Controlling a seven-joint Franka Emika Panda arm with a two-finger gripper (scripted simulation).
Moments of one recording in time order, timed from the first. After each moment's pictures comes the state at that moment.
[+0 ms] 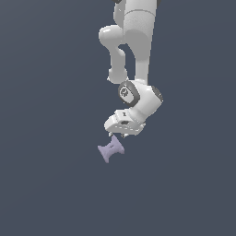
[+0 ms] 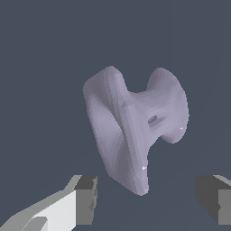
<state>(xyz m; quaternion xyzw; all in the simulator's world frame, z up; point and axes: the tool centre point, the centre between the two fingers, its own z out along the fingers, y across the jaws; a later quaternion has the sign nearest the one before) -0.008 -0.004 0.075 0.95 0.13 0.04 0.29</state>
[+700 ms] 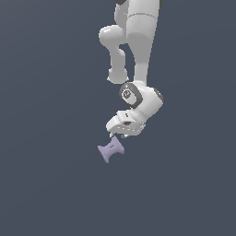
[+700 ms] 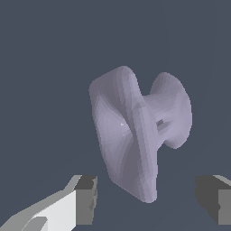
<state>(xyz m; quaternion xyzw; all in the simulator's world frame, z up) -0.007 -0.001 0.068 0.94 0.15 0.06 0.32</state>
